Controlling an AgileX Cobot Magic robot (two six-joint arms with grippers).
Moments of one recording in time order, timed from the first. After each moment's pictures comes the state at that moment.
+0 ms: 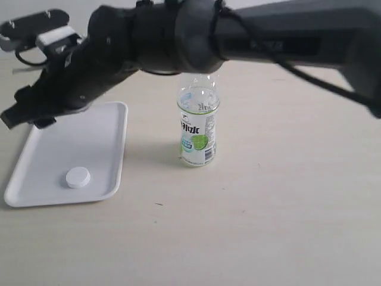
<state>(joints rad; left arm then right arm) 0.29 1.60 -0.70 1.05 -0.75 -0.83 0.78 2.12 -1.71 0.38 0.43 -0.29</state>
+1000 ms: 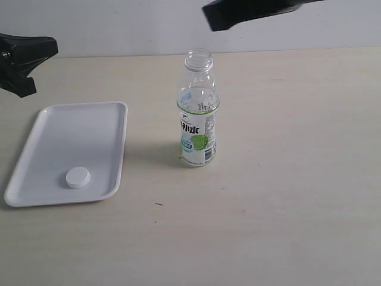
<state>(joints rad) 0.10 1.60 -0.69 1.13 -0.99 -0.64 0.49 1.28 -1.07 0.13 0.35 -0.30</state>
